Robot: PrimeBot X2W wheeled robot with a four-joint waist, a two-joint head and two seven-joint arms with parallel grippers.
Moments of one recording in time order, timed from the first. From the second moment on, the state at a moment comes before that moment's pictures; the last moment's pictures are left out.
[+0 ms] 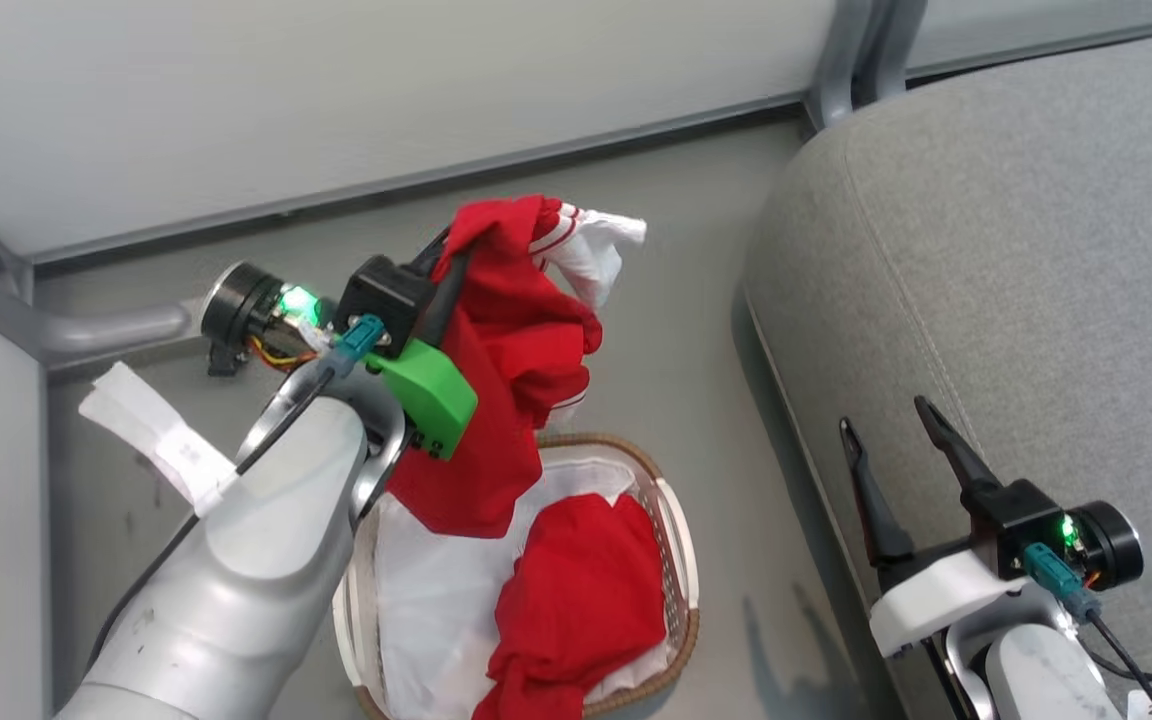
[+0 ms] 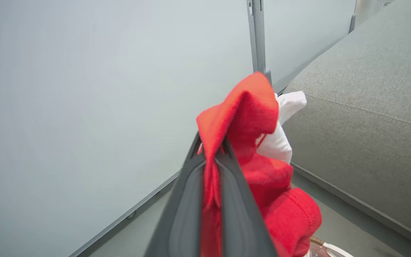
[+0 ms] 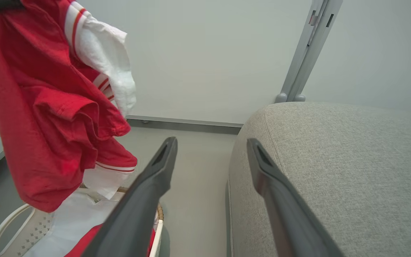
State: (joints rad) left arm -0.74 0.16 -0.62 0.70 -0.24 -0.13 -0.24; right arm -0.14 -0.05 0.06 0.21 -0.01 0.13 -0.26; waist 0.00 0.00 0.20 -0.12
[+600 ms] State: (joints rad) left arm -0.91 0.22 -0.69 0.50 -0.29 -0.13 -0.15; right arm -0.11 -0.05 0.12 0.21 -0.03 0.13 -0.26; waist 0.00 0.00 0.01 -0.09
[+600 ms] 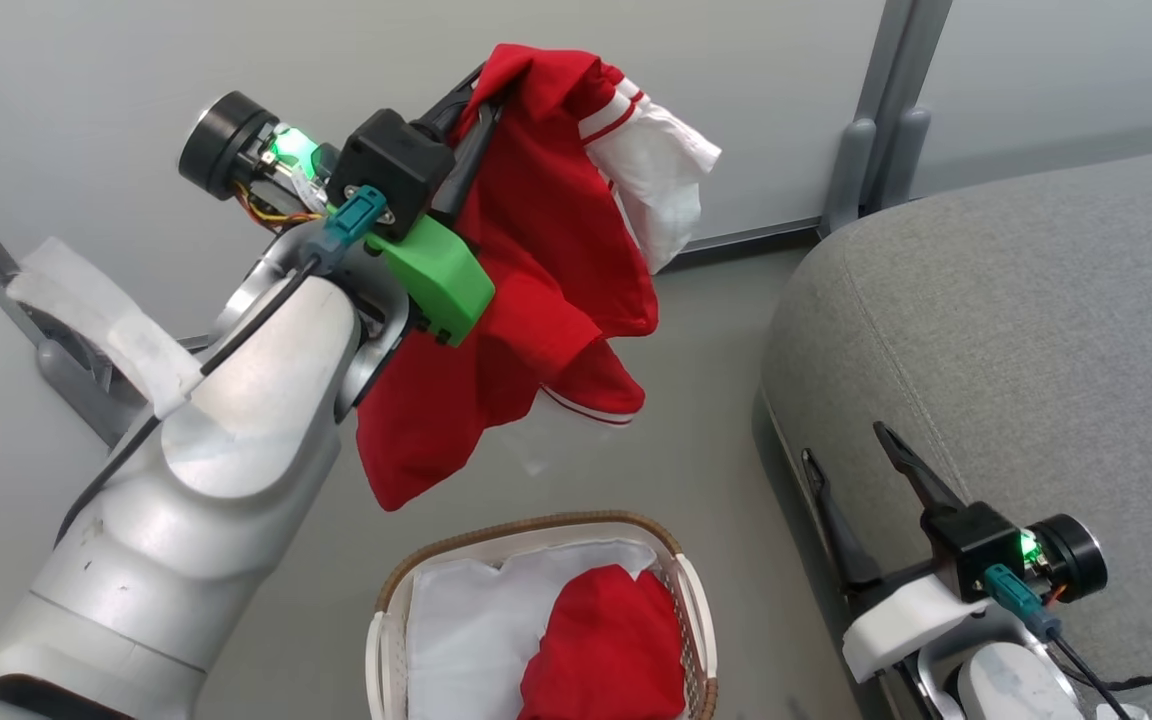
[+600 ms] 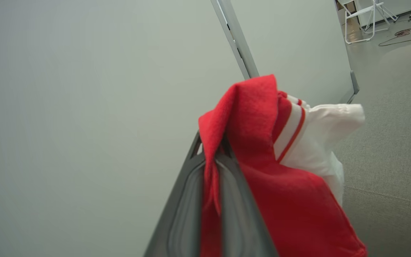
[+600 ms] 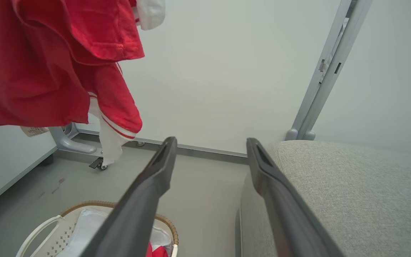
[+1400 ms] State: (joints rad) left arm -1.00 0.17 -0.81 0.44 -0.34 -0.13 -0.16; right arm -0.41 -0.05 0.33 0.52 -0.11 0.13 -0.26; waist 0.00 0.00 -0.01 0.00
